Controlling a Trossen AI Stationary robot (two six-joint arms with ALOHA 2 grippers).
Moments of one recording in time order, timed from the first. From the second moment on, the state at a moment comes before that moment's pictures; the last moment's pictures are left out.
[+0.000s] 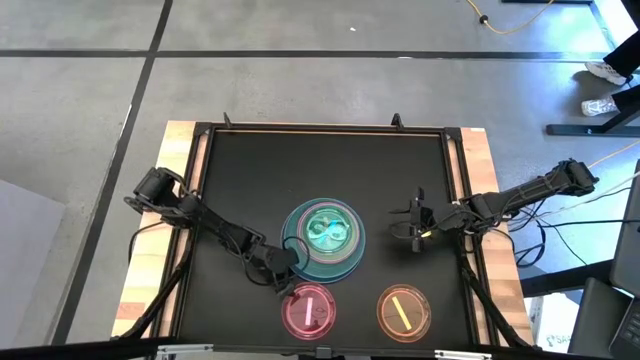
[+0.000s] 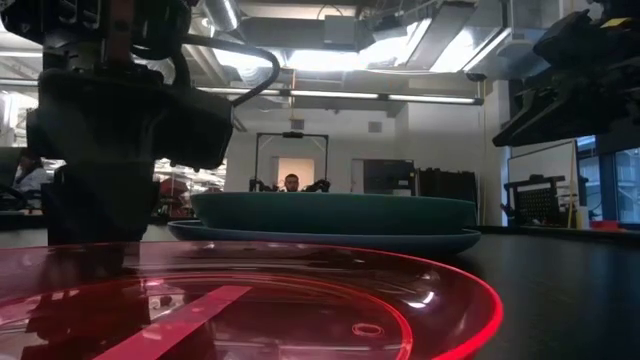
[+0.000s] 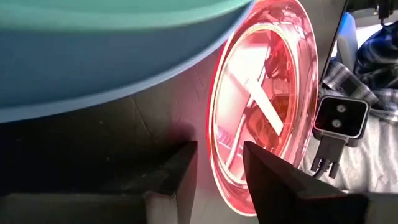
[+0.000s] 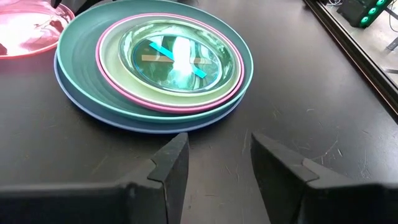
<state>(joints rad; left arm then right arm) -0.41 1.81 0.72 0.31 0.22 -1.19 0.33 0.69 0.28 -0.13 0.38 0.02</state>
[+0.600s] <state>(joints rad) -0.41 1.81 0.74 0.30 0.20 -1.04 0.33 0.69 0.28 -0.13 0.38 0.02</state>
